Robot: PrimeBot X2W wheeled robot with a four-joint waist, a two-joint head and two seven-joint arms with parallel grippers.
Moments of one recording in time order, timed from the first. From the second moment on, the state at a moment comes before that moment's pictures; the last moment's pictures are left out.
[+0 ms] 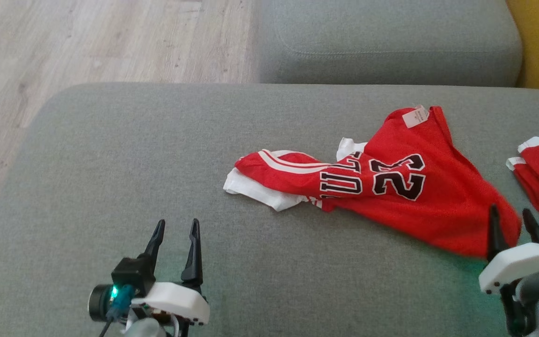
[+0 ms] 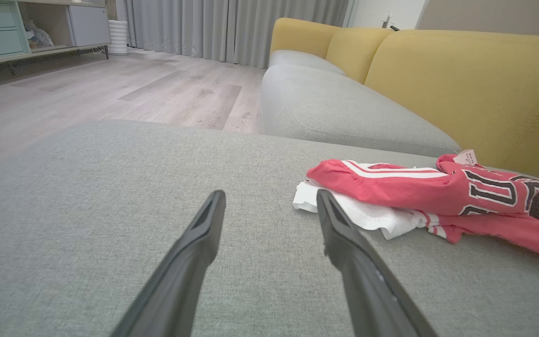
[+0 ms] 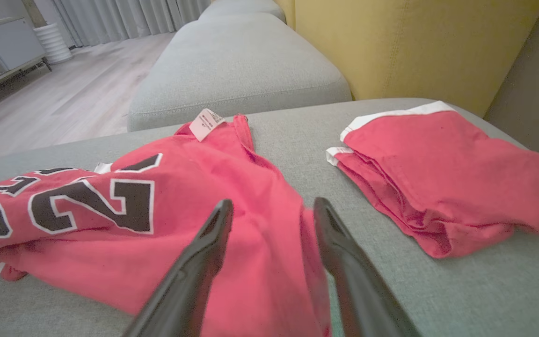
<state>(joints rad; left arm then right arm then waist) -0.16 0.14 -0.47 0.45 -0.48 0.13 -0.25 -0.09 -0.04 -0.29 0.33 0.07 0.13 0.10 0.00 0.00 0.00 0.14</state>
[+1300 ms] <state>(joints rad) -0.54 0.14 -0.46 0.94 -0.47 0.04 -0.16 -0.09 -0.04 -0.02 0.32 0.22 0.13 -0.25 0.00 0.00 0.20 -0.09</state>
